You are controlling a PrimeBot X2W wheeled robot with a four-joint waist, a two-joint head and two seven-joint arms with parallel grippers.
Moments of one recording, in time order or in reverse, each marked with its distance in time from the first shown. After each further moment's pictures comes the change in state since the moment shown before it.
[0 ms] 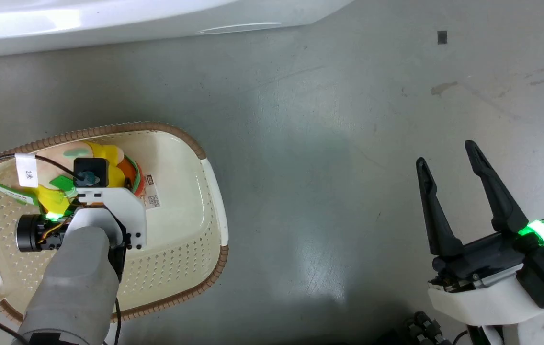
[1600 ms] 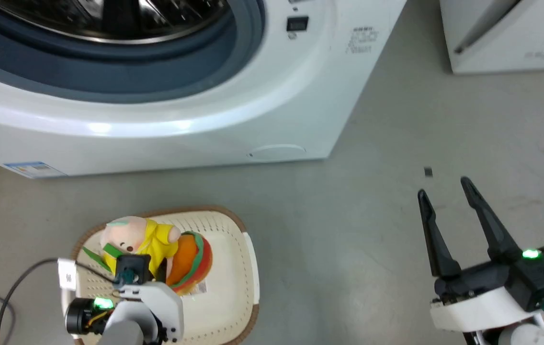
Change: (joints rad) left arm 0.382 -0.056 -0.051 -0.241 -0.058 -0.100 -0.104; right arm 0.050 0.001 -0.041 0.135 0.000 0.000 0.000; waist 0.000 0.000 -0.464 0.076
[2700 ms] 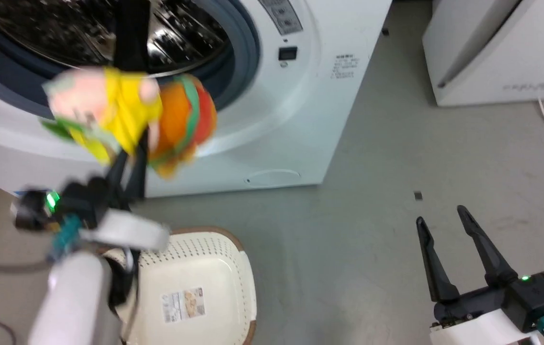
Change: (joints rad) left arm 0.119 0.059 0.123 -0.932 0.105 -0.046 0.037; right arm 0.086 0.000 -0.003 0.007 0.008 0.000 0.000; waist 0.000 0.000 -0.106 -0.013
